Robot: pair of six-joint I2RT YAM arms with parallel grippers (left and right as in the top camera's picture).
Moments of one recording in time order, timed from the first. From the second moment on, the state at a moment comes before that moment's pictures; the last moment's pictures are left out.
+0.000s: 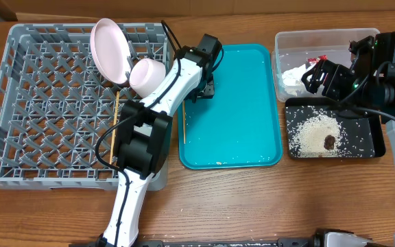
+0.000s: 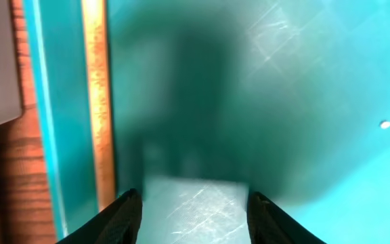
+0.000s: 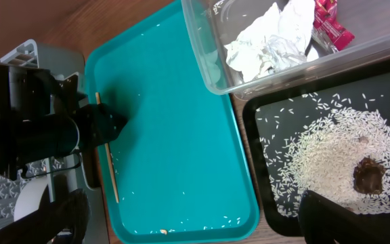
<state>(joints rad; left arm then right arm) -0.44 2.41 2.00 -1.01 -0.13 -0.52 -0.08 1.43 1.54 -1.13 -0.33 0.33</state>
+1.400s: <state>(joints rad) -0.44 2.41 2.03 -1.06 -0.21 -0.51 -0.08 1.43 1.54 -1.13 -0.33 0.33</state>
